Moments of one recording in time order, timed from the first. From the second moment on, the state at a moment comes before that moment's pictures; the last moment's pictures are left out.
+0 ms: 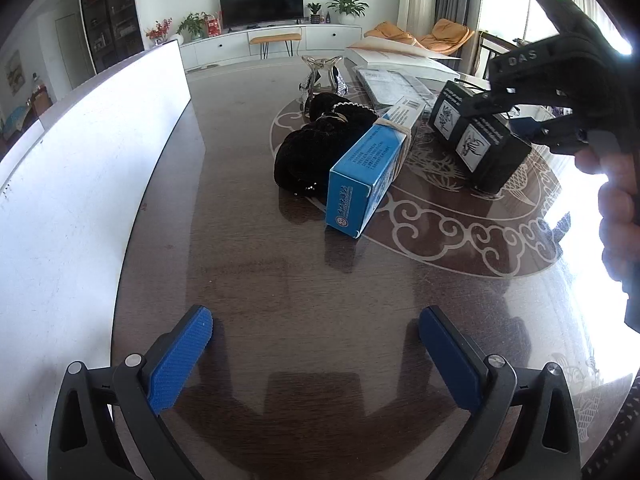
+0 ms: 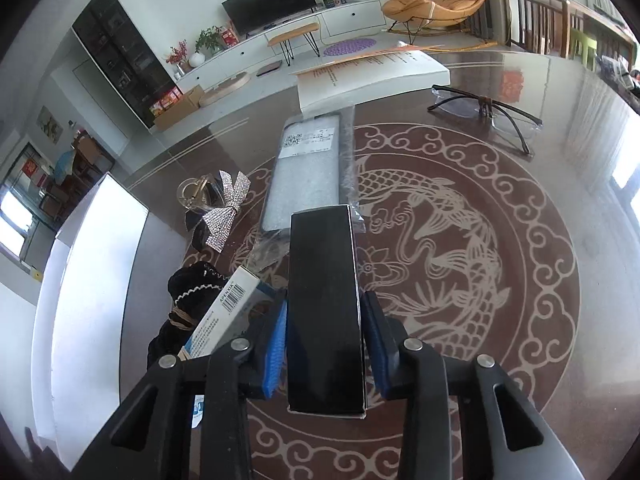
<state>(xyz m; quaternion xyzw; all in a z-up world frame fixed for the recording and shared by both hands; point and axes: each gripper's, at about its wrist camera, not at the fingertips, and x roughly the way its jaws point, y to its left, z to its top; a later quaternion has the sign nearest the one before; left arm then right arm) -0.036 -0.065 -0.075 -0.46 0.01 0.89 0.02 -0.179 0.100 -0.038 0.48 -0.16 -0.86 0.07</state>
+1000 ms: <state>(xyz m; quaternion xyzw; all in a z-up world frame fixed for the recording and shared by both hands) -0.036 -0.065 -0.075 -0.46 0.01 0.89 0.02 -0.155 0.110 -0.072 0.53 -0.02 -0.85 -0.03</state>
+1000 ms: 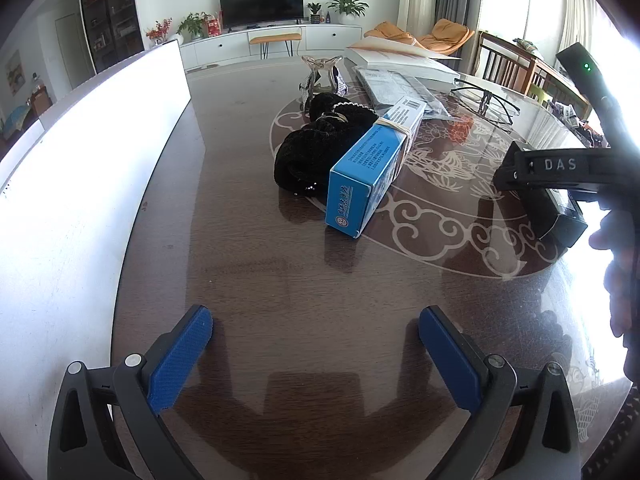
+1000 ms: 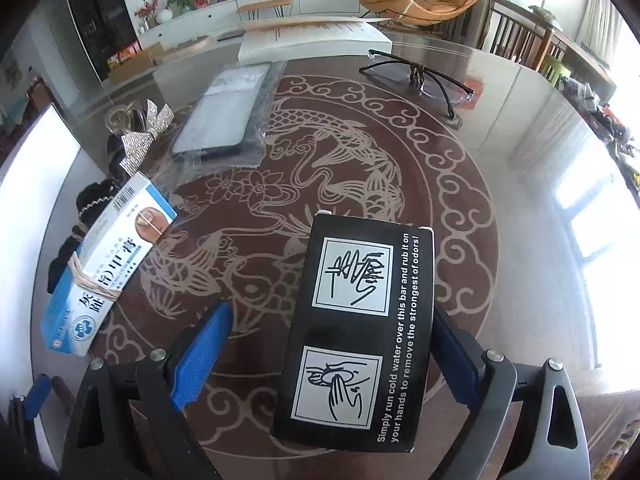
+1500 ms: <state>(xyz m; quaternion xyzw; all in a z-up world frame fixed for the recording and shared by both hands) -0.036 -0.064 -0.075 -0.46 0.01 0.89 0.02 -0.083 0.202 -0.070 0.45 -0.02 -0.89 -0.06</state>
